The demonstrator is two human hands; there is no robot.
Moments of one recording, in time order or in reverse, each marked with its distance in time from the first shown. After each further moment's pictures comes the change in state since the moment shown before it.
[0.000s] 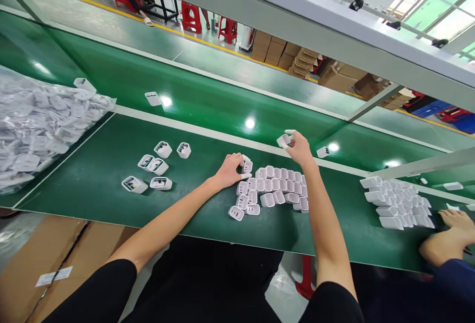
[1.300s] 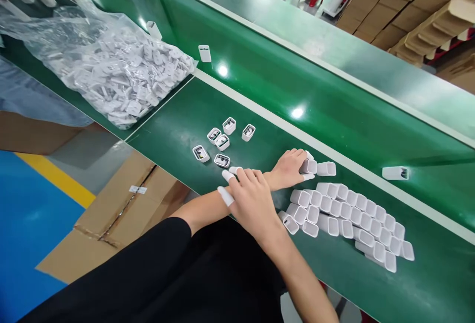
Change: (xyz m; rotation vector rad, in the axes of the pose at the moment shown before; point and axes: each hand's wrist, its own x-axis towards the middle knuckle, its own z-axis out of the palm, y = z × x) left_hand -0.001 -0.001 0.003 0.046 0.097 -0.043; right_hand -0.174 -0.323 0.089 0.088 -0.212 -0.849
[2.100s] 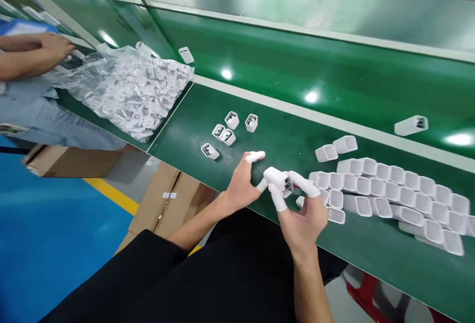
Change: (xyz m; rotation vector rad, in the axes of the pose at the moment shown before) left_hand -0.171 -0.001 -0.095 -0.046 0.245 -0.087; right_hand -0.089 -0.010 0.026 0.378 0.862 0.679
